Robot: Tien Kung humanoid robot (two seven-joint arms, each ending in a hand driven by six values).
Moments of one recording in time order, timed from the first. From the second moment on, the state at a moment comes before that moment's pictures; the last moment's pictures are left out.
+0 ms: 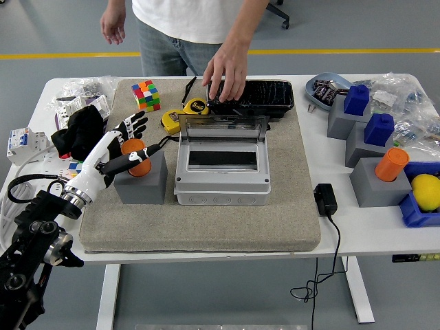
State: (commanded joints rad) left arm -0.19 0.07 -1.42 -1.19 1.36 -0.23 -0.19; right arm 0.16 -0.15 1.60 0.18 -1.24 -0.18 -0.07
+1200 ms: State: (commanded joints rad) left arm -0.19 0.05 -1.38 -1.14 1.29 -0.13 -0.22; right arm 0.16 -0.15 1.59 0.18 -1.23 -0.18 -0.07
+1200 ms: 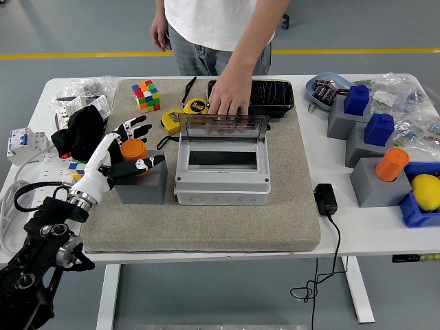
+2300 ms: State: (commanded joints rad) left arm -0.21 0.05 -1.32 -1.13 1.27 -0.09 -0.22; right arm 0.17 -0.15 1.58 0.18 -1.22 -0.18 -0.07
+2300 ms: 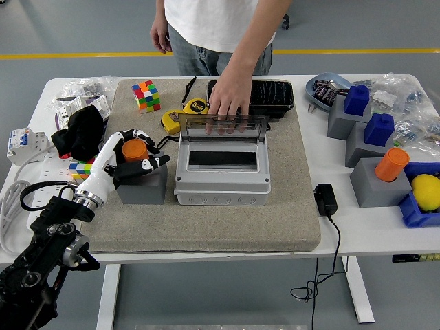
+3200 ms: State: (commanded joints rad) left arm -0.22 0.05 -1.27 -1.10 1.19 -0.01 -0.25; right arm 0.17 -0.16 1.57 0.18 -1.21 -0.18 -0.07
